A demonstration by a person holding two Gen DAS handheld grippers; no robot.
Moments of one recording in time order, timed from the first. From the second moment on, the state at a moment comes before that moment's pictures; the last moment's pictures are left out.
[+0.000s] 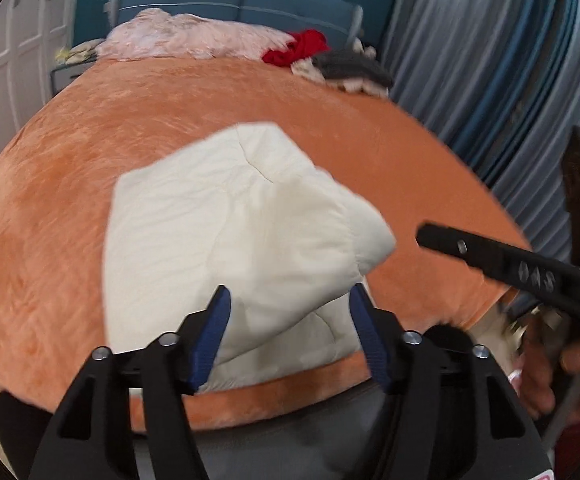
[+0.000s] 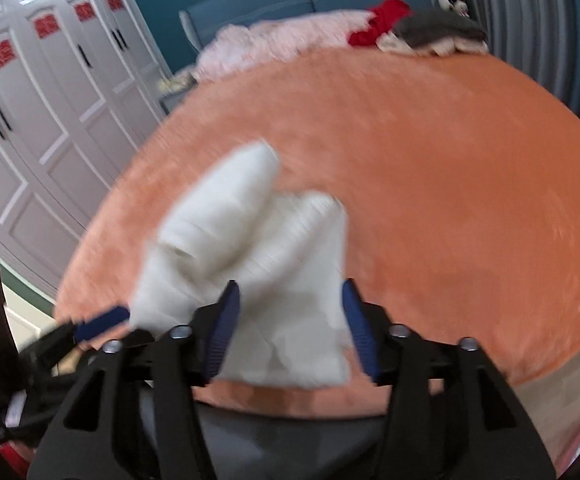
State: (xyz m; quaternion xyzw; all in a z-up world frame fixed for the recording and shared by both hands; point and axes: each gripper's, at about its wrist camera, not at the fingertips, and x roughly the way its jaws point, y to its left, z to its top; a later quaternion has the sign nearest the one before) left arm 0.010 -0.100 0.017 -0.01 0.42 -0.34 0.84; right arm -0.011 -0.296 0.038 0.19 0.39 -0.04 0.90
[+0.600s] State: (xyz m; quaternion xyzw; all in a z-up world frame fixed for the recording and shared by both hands) left arm 0.058 -0.063 -0.015 -0.05 0.49 -0.26 0.83; right arm 0.005 -0.284 0.012 0.18 0.45 -0.01 0.88
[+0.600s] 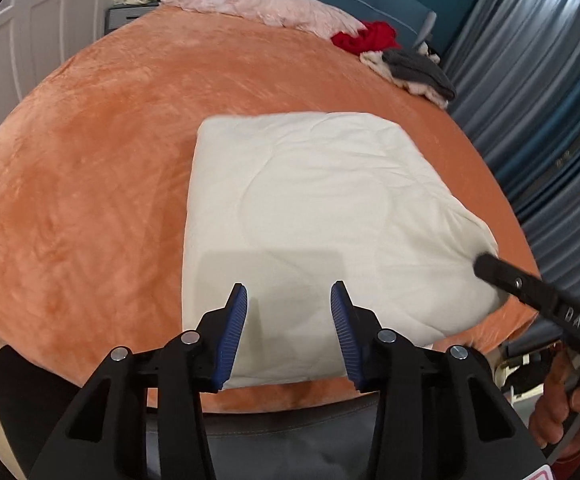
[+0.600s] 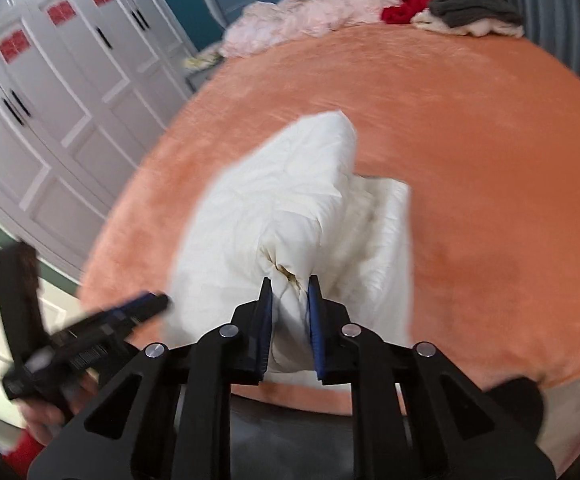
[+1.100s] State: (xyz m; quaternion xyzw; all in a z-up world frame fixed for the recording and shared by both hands) left arm 0.054 -0.109 -0.070 0.04 0.53 -0.23 0.82; right arm 0.009 -0.293 -0.092 0.17 0.54 -0.06 0.82
